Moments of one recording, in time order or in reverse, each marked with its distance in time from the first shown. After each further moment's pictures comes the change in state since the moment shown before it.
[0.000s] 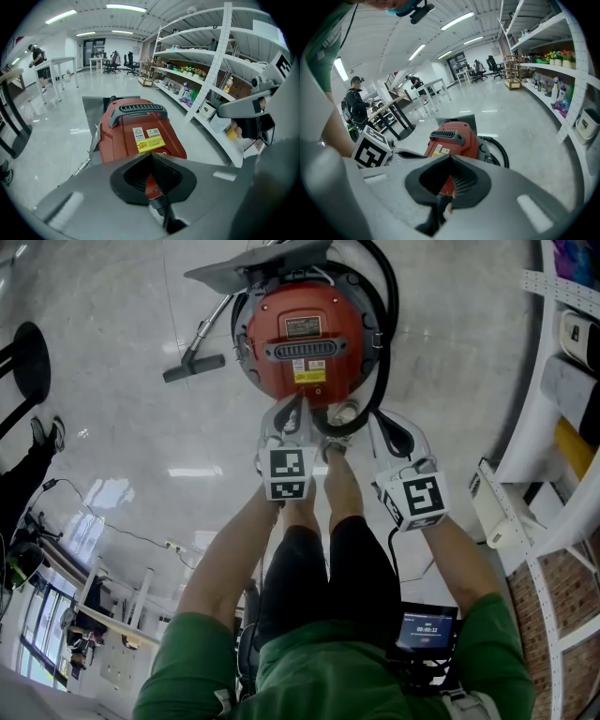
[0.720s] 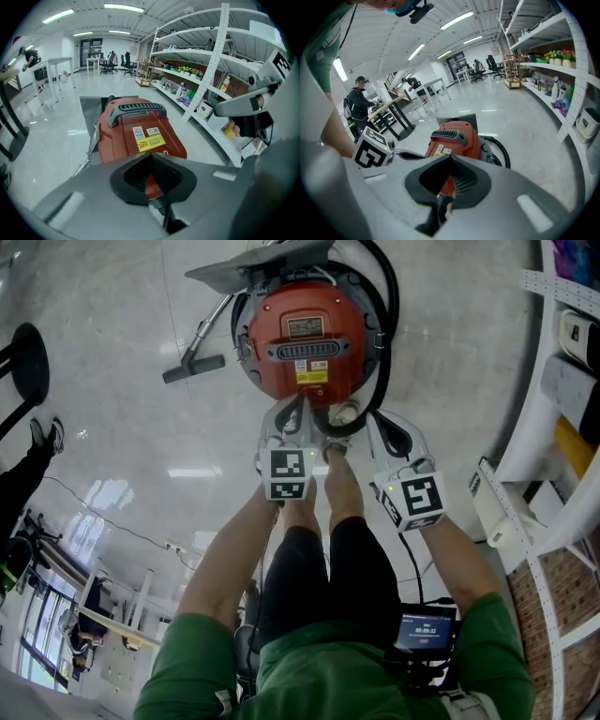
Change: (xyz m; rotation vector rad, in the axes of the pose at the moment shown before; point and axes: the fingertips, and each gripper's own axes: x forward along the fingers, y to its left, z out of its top) left arm 0.002 0.001 -0.002 0.023 -0.007 -0.029; right arm 0.006 0.006 0.000 0.007 0.007 -0.002
